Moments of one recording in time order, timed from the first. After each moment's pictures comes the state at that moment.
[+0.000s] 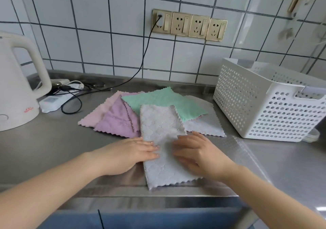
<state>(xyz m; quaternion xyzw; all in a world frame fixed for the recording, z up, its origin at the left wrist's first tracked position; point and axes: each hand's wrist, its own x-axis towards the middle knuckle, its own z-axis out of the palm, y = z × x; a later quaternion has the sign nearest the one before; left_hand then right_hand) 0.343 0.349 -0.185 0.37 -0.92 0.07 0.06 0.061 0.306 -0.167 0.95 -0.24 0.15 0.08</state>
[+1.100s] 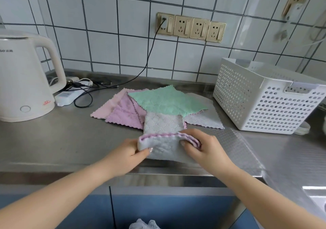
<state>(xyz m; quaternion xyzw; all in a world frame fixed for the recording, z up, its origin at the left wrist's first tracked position) 0.321 0.423 -0.176 0.52 -0.74 -0.26 0.34 0.081 0.384 -0.142 0.83 -0.37 0.36 -0.20</state>
